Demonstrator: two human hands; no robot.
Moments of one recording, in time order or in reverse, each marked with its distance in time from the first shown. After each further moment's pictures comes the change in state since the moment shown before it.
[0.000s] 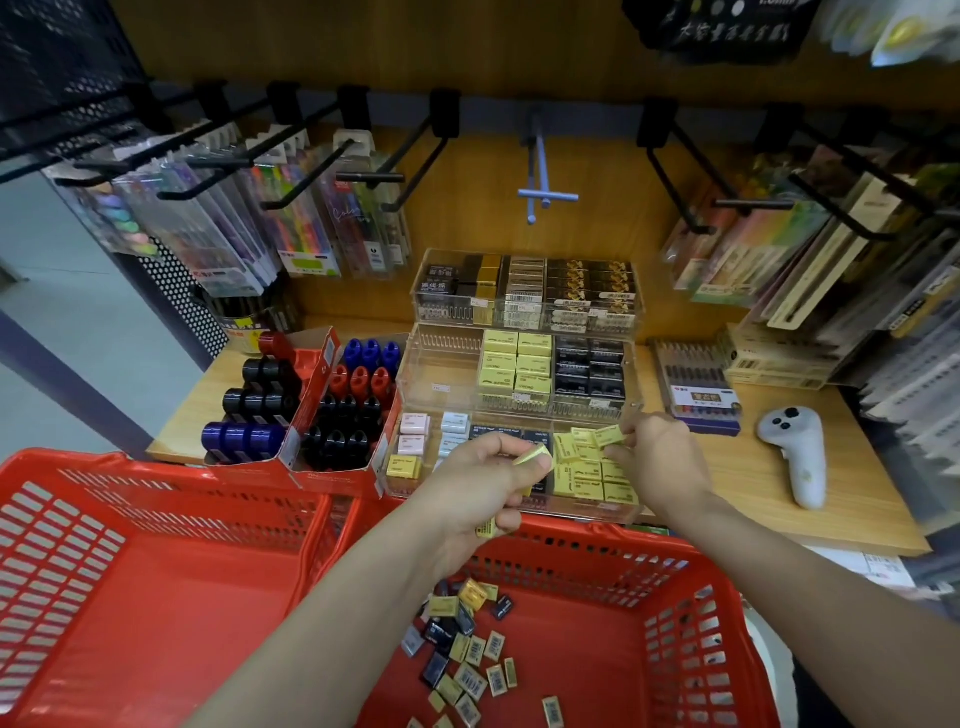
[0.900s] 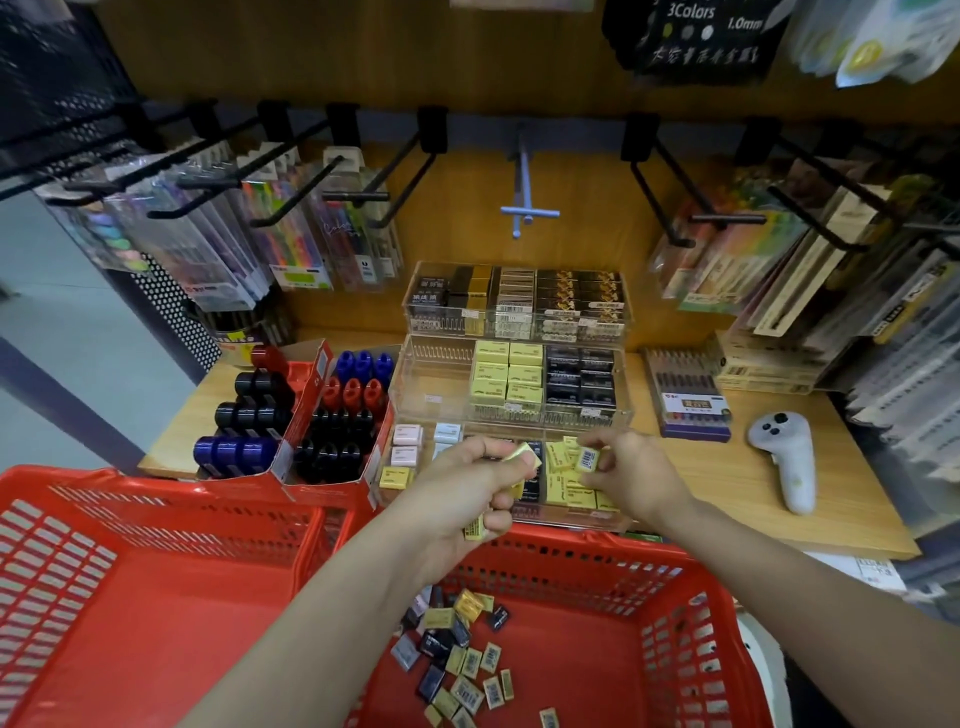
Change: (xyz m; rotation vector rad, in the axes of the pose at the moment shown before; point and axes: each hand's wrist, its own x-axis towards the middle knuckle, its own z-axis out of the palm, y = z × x) left_hand -0.003 0.007 -0.003 -0.089 -0.008 -0.025; right_hand -0.001 -0.003 0.002 0.243 -0.233 -0.064
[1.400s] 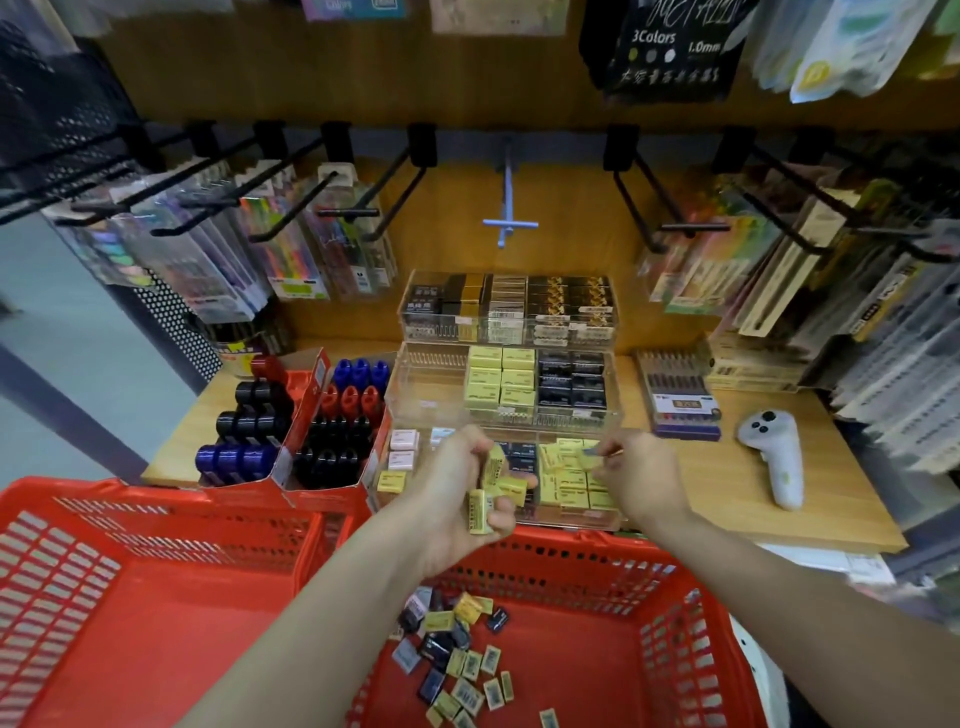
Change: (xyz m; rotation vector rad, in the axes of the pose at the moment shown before) left_hand -0.001 0.007 0.006 -0.196 -0.032 -0.140; right_hand -0.012 0.000 -0.002 0.067 0.227 0.076
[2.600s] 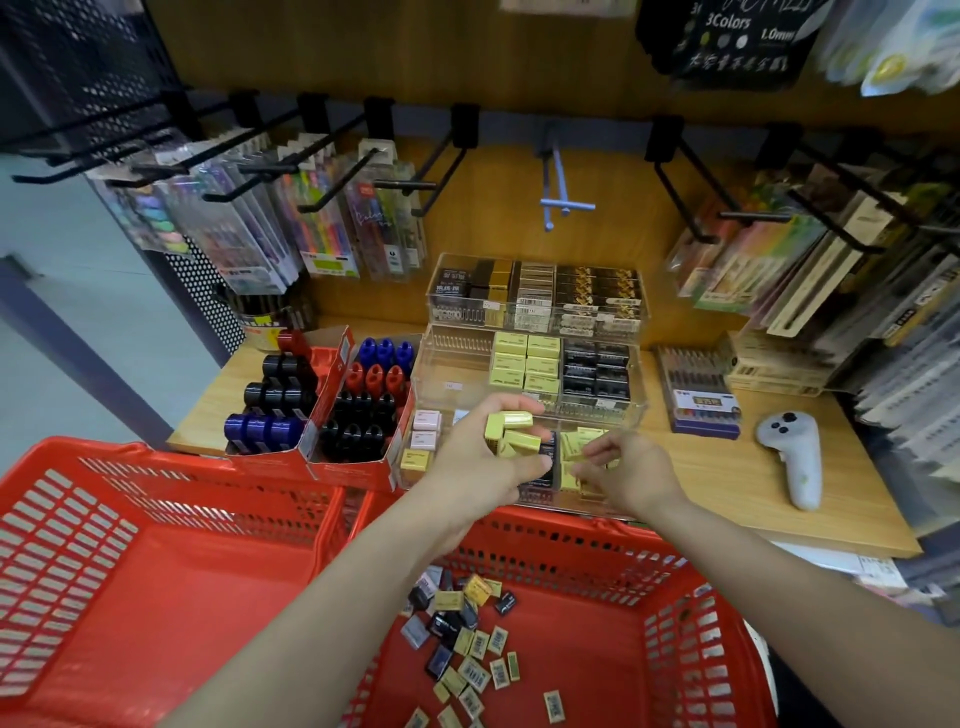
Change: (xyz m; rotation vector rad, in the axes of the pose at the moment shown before) left_hand -0.008 -0.005 -0.017 0.403 -0.051 0.468; right_hand -0.010 -0.024 0.015 0.129 -0.166 0.087
